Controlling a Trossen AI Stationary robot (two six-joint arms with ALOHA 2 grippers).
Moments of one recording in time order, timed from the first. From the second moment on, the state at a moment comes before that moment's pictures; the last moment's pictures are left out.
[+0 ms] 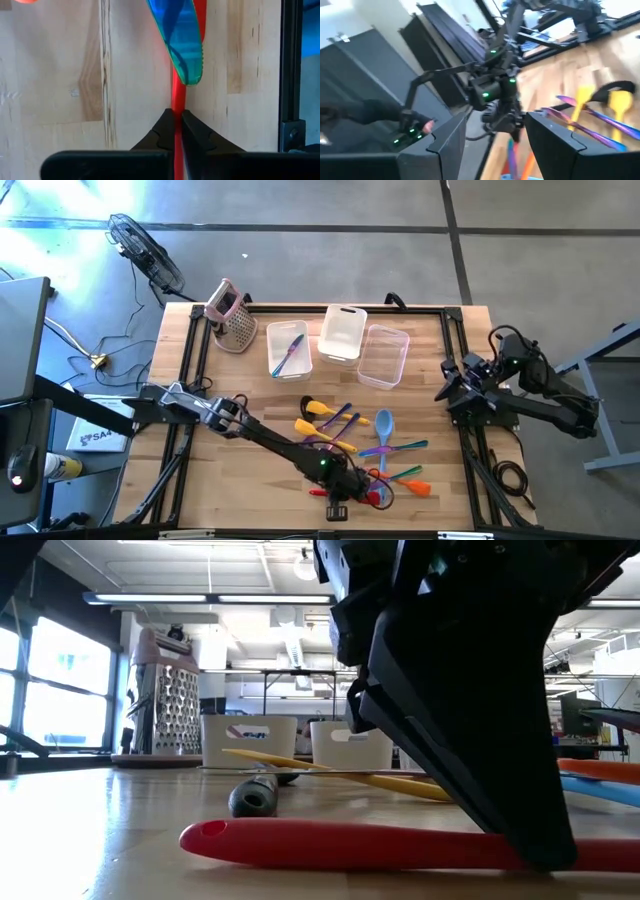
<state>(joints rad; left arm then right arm) -0.47 2.54 2.09 -0.75 0.16 -0.51 -0.37 0.20 0.56 -0.47 -0.90 0.50</state>
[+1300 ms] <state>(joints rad) -0.52 2.54 2.08 -0.72 0.16 -0.60 -0.09 0.34 0.64 0.20 -0.79 0.71</state>
